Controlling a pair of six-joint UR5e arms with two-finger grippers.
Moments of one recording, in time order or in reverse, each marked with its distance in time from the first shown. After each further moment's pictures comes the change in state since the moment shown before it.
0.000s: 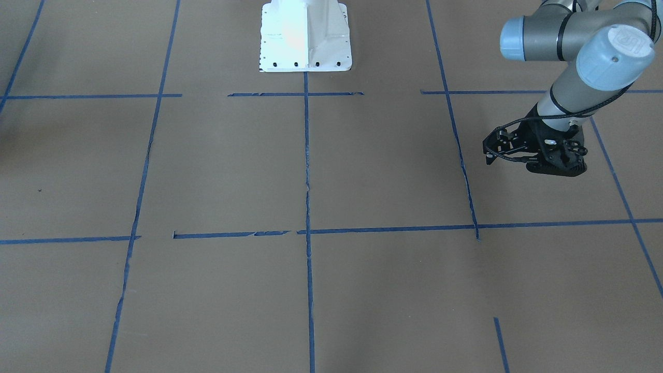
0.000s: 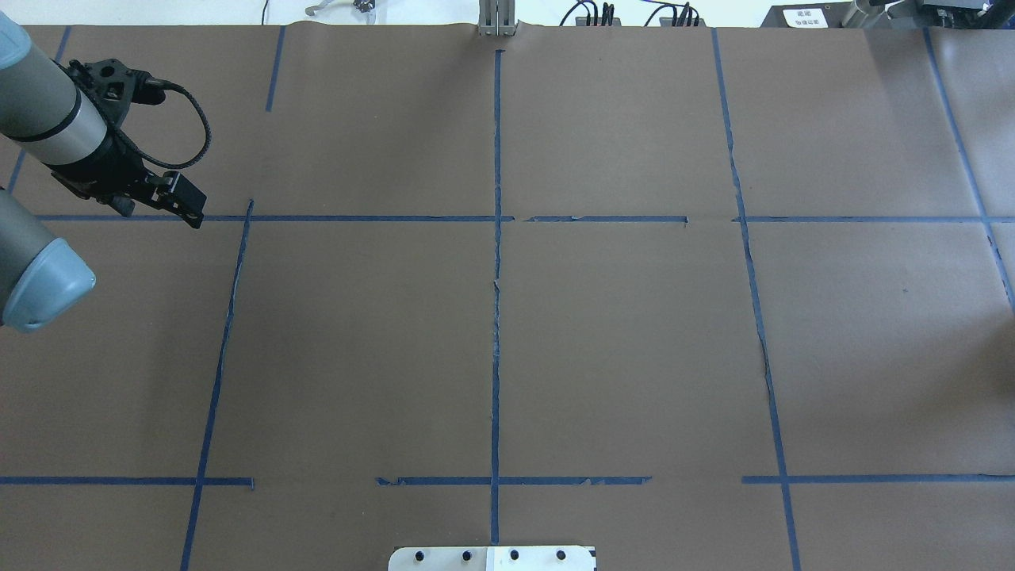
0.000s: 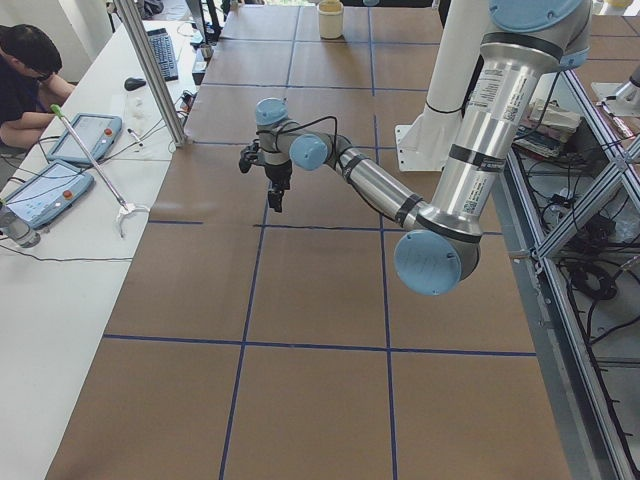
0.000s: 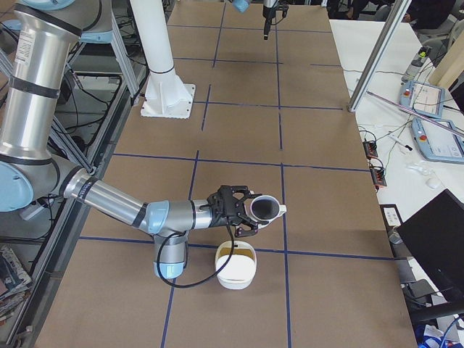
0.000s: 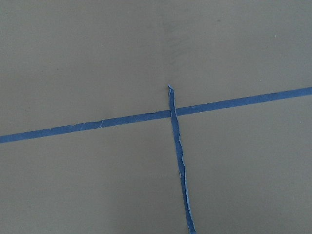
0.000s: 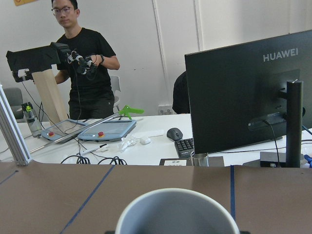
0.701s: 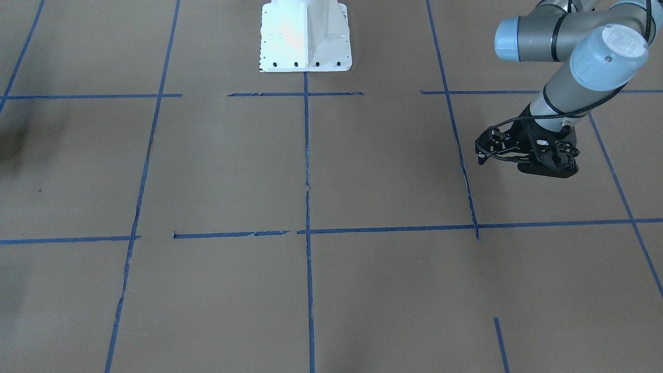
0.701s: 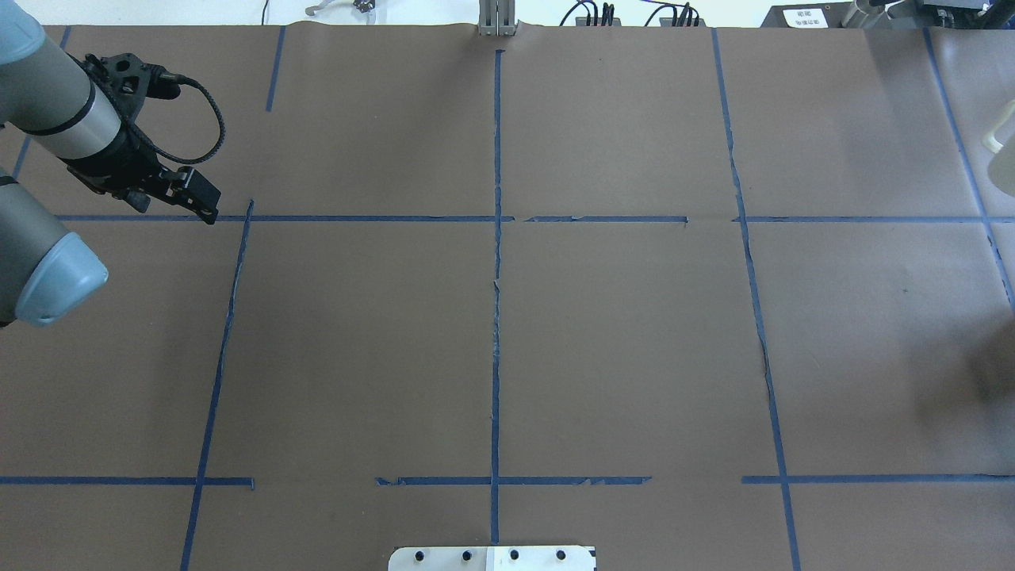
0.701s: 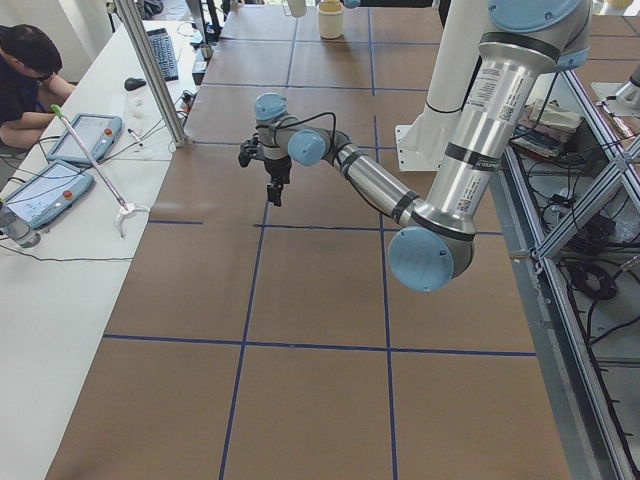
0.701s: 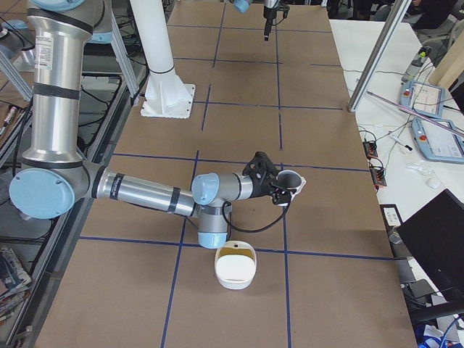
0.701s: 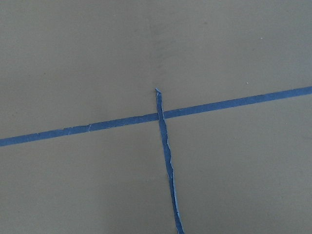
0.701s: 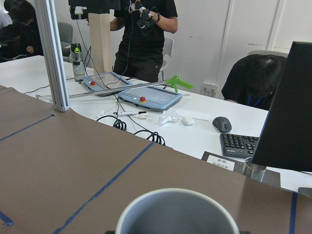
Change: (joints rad) left arm 0.006 -0.032 0.002 0.001 -0.013 0.002; right arm -0.105 0.175 0.067 -0.240 0.111 -0.258
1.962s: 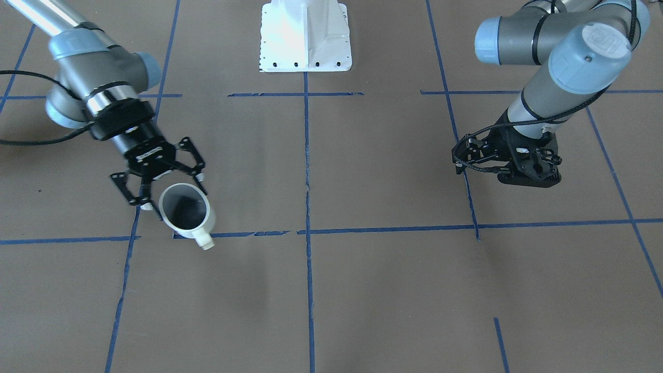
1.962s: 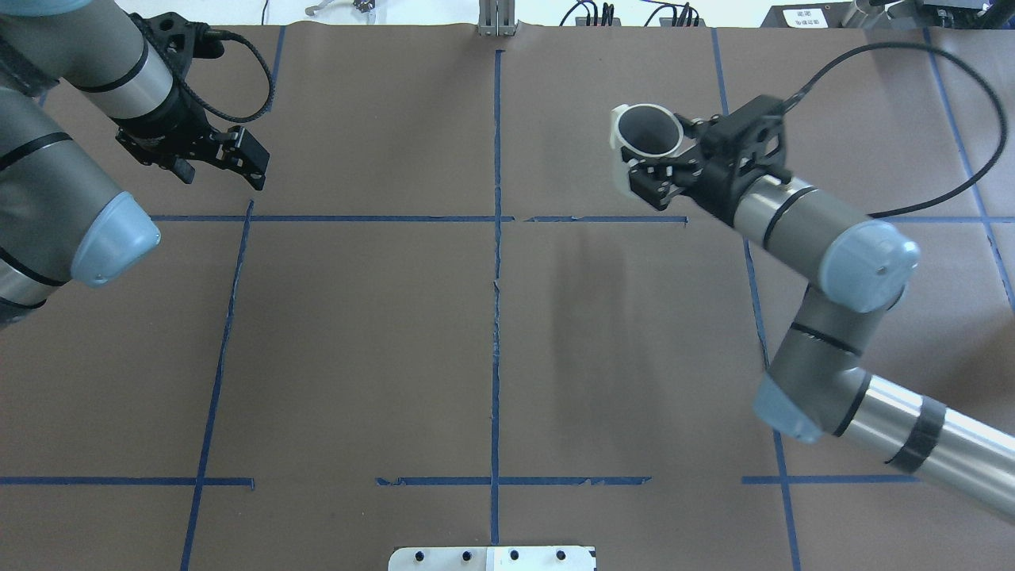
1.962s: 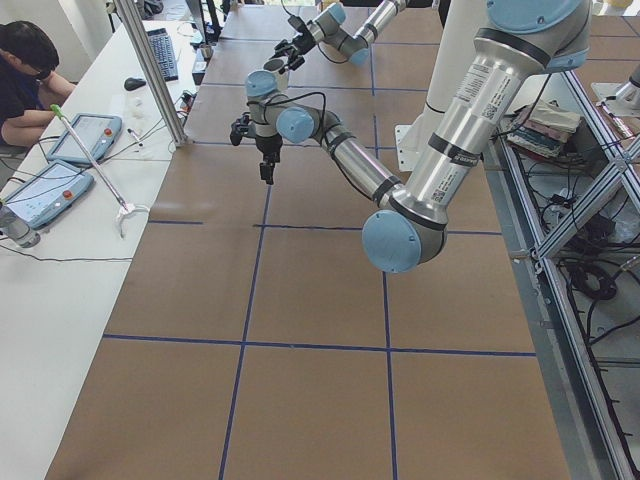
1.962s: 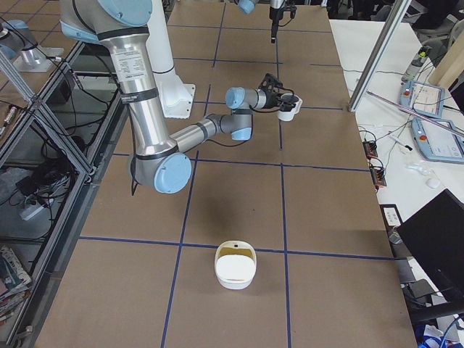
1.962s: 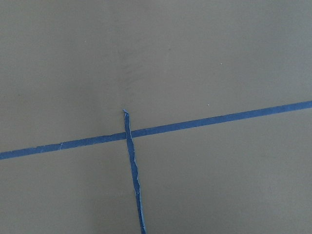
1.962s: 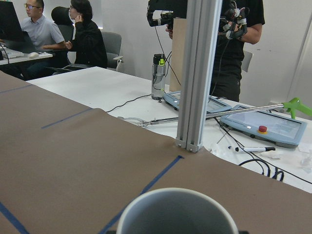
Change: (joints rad) left arm 0.004 -0.168 0.077 0.045 -0.019 -0.116; right arm -0.752 0.467 0.139 -0.509 -0.735 -0.025
